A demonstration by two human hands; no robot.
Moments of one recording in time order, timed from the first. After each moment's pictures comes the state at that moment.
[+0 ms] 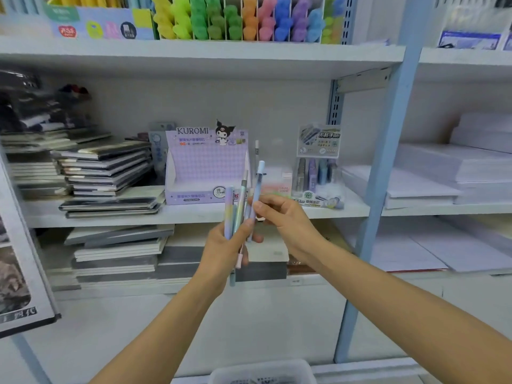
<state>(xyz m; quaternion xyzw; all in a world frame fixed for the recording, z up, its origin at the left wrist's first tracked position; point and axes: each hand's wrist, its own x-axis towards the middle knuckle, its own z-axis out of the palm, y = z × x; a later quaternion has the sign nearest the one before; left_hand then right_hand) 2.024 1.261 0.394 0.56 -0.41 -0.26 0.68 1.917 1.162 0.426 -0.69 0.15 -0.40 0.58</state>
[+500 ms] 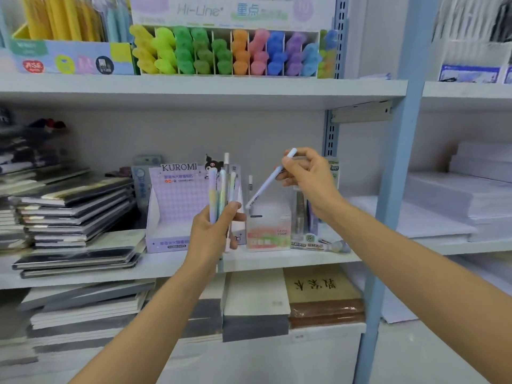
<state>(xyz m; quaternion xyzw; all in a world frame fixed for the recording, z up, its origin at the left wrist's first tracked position) 2.070 1.190 0.470 0.54 -0.42 -0.17 0.70 1.930 1.060 0.539 -0.67 0.16 -0.55 0.47</state>
